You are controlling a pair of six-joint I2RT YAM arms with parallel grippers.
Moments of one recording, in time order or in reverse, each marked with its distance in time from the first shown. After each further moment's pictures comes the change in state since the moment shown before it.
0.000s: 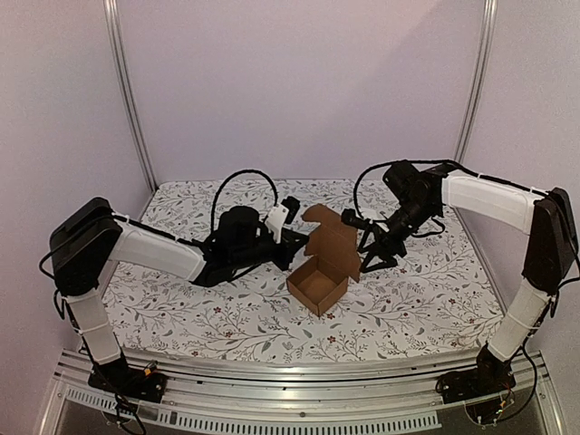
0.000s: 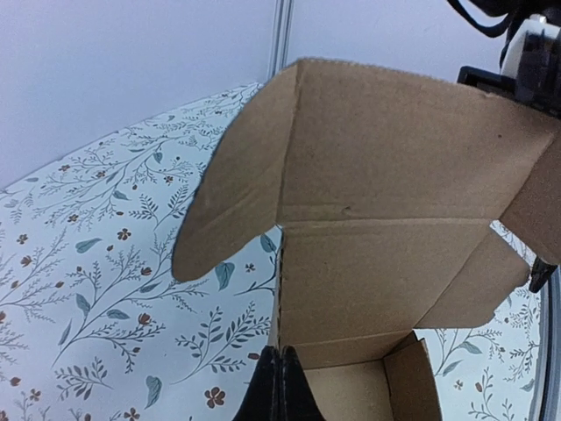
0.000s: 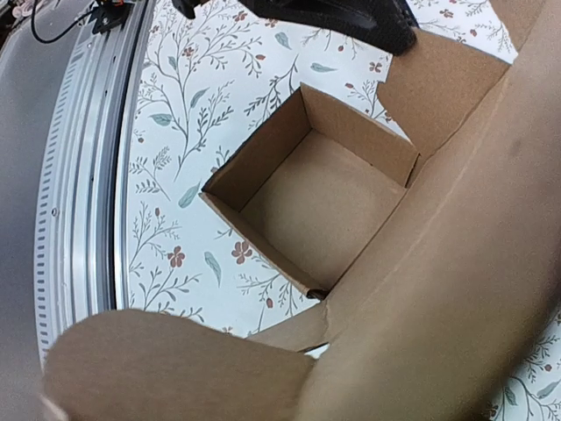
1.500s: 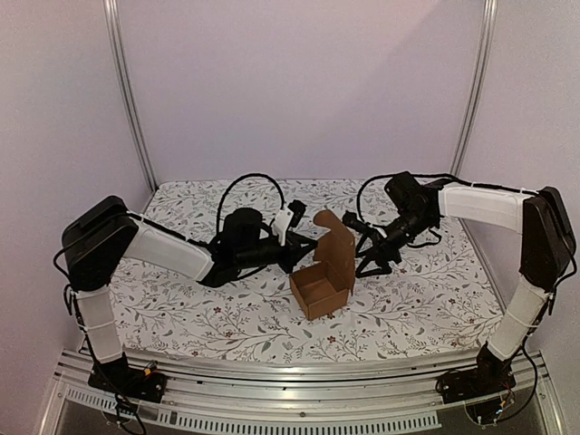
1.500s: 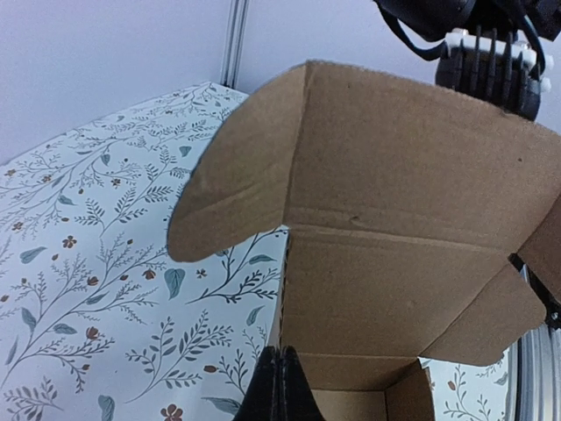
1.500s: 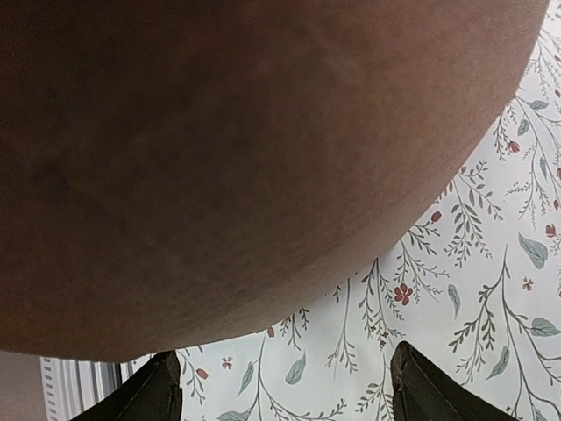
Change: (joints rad) left arm 0.017 0.084 0.029 0.078 0.161 -0.035; right arm -0.042 0.026 -0.111 0.155 -0.119 0.037
